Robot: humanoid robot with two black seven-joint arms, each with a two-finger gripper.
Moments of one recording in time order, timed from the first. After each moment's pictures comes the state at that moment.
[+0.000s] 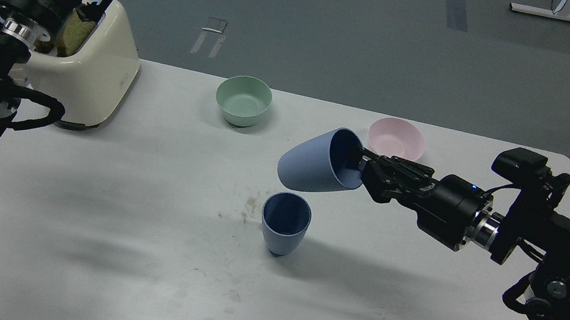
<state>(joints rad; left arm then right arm) -0.53 0.48 -1.27 -1.02 0.38 -0.30 -0.32 0.37 -0.40 1.05 1.71 -1.91 0.49 0.15</state>
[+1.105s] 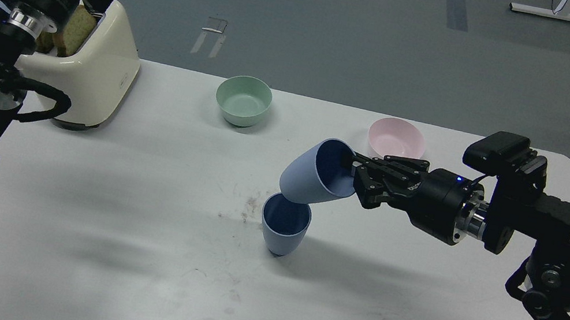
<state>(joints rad) -0.57 0.48 -1.25 -1.02 0.39 -0.29 -0.32 0.53 -0.50 0.85 1.73 -1.91 0.49 0.05</state>
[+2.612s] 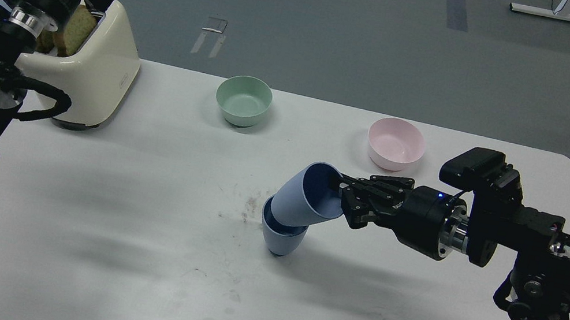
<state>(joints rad) -0.58 0.48 -1.25 -1.02 0.38 -0.29 -0.32 0.54 -0.50 0.77 1.72 -1.91 0.49 0.04</state>
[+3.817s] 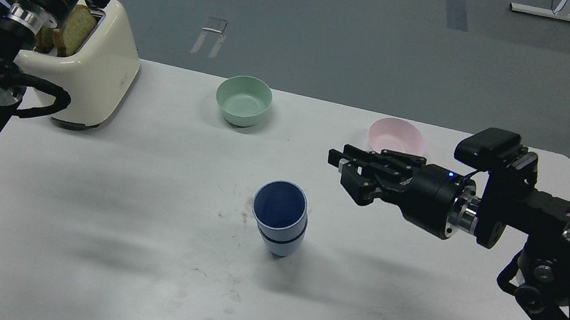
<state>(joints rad) -0.59 0.48 -1.25 -1.02 0.38 -0.29 -0.32 0.54 -0.45 0.92 1.72 -1.91 0.49 0.04</state>
